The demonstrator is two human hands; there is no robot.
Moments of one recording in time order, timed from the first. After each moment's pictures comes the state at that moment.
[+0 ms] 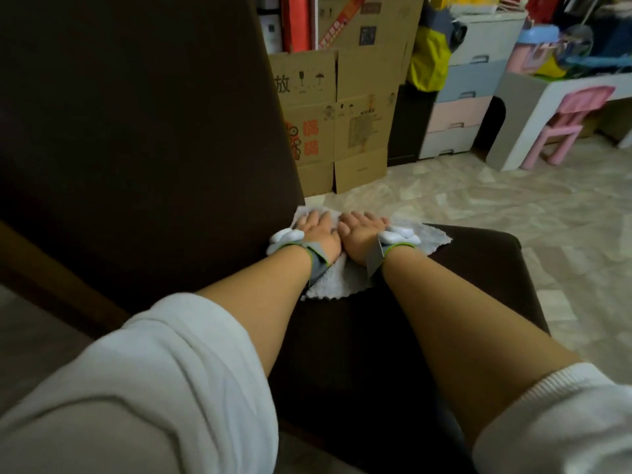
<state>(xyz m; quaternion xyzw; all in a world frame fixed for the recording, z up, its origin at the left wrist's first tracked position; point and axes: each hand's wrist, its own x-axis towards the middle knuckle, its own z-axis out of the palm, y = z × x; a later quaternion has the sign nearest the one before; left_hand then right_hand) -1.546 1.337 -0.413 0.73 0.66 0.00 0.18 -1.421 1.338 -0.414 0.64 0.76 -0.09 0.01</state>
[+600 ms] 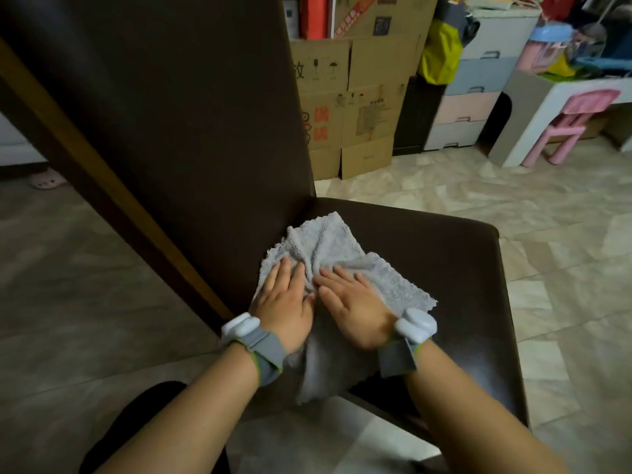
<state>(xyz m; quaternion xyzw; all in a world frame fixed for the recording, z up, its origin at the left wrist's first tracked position) -1.592 1.137 -0.422 0.72 0.68 0.08 0.13 -1.437 1.142 -0.396 0.52 0.81 -0.24 -0.08</state>
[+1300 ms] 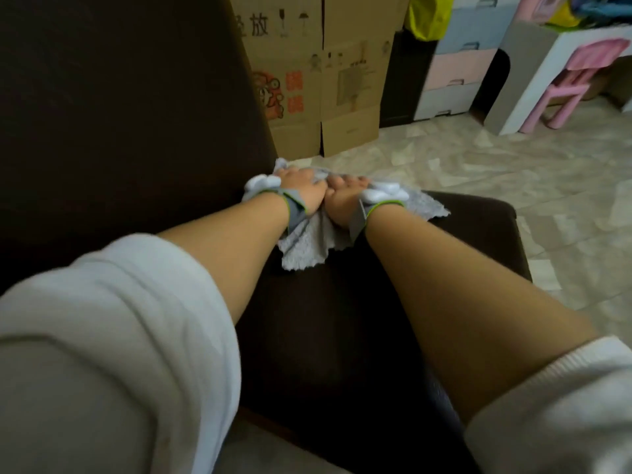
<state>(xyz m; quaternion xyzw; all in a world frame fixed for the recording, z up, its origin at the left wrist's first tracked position) -1.531 1.382 -0.422 0.78 0.62 -0.06 0.10 -1.416 1.331 -0.399 0.63 0.77 -0.08 0.07</state>
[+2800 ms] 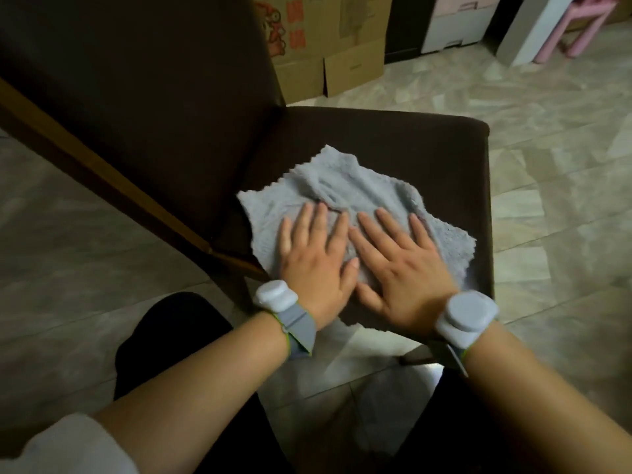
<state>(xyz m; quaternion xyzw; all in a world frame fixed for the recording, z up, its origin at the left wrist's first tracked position) -1.500 1.063 -0.437 0.80 0.60 0.05 -0.02 -1.333 1.049 -0.420 0.53 0.85 0.01 0.00</state>
